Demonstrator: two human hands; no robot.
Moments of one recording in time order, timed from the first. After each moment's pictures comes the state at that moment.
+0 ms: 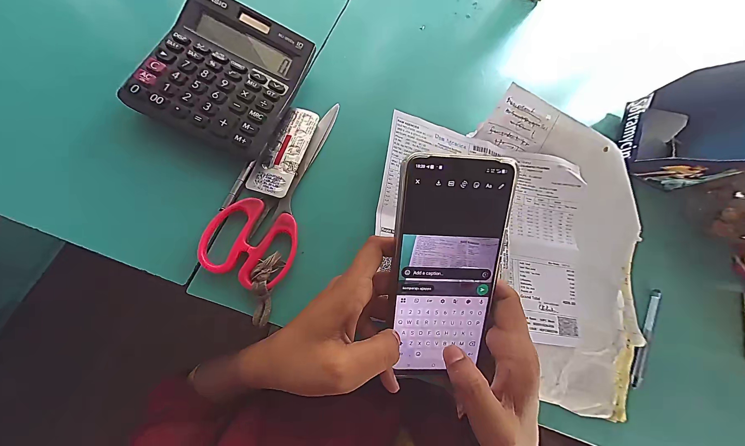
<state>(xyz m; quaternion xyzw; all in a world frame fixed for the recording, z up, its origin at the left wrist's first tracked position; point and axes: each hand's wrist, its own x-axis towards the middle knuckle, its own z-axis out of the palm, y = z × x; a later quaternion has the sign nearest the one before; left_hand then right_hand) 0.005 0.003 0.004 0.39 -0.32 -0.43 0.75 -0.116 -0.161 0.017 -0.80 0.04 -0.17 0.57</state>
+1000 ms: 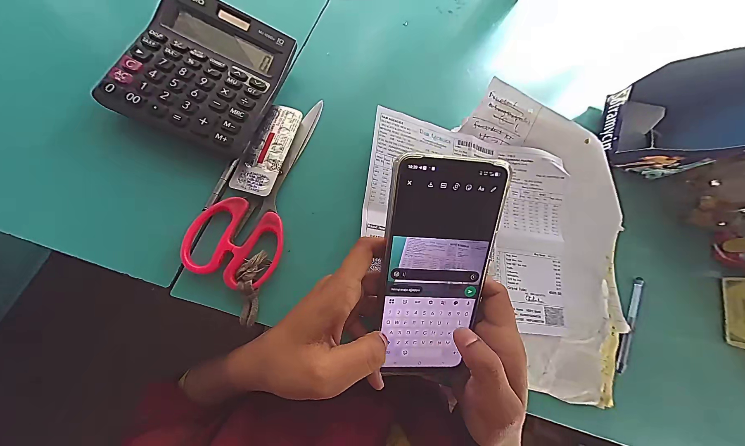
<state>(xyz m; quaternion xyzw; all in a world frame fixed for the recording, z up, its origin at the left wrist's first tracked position) 0.004 0.004 0.000 0.40 -0.35 -0.42 0.74 -0.119 -0.164 0.009 -0.76 0.04 -0.19 0.62</state>
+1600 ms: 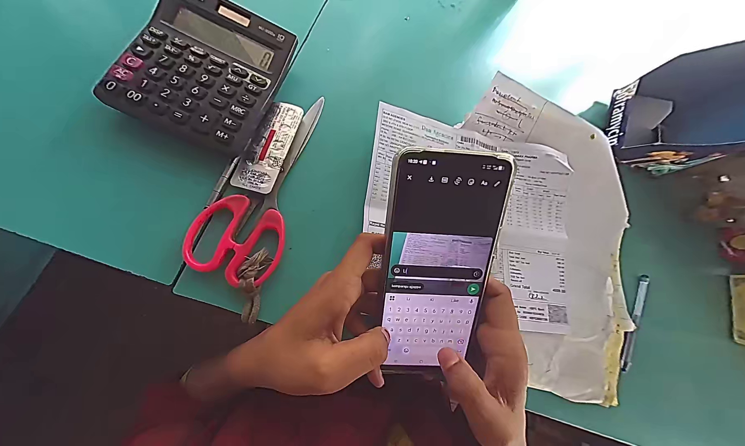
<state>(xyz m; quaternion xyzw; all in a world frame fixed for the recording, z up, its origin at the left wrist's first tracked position) 0.004 0.005 0.000 0.40 -0.35 -0.41 0.74 -0.122 -0.165 0.007 -0.78 0.00 -0.18 0.60</state>
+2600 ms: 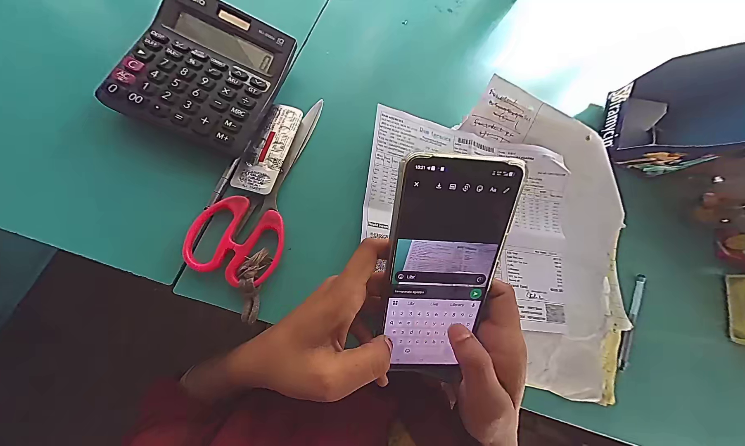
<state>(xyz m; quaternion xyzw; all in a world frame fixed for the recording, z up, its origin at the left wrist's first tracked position) 0.004 0.004 -0.002 0.42 -0.39 -0.40 0.72 -0.119 -0.162 0.004 -0.78 0.04 -0.22 0.59</state>
